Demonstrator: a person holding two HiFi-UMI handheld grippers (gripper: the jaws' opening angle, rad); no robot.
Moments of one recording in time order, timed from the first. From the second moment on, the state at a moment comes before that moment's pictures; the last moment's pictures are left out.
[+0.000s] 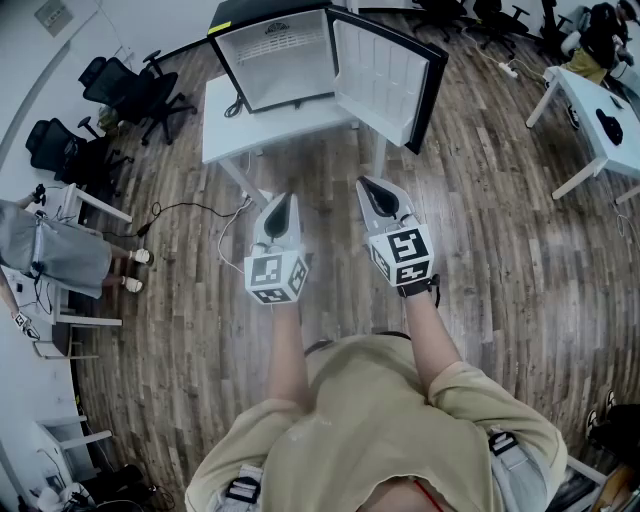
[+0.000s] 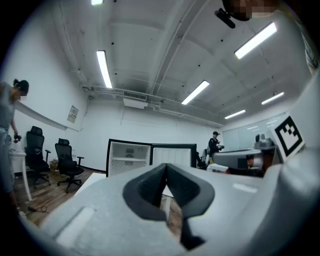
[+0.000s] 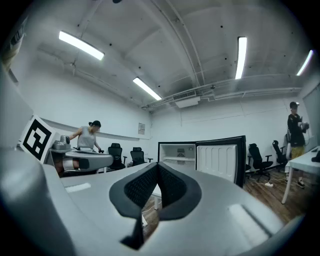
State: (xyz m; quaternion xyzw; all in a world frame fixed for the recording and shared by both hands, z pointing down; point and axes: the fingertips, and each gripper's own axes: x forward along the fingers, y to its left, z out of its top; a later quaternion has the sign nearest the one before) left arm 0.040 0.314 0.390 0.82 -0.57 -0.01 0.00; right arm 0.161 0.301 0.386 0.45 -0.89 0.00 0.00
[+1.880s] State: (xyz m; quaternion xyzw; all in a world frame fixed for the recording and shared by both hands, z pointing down) left arm -0.146 -0.125 0.429 0.85 -0.52 -0.01 0.05; right arm 0.000 -0.149 0.424 0.49 -0.87 0.07 -0.01
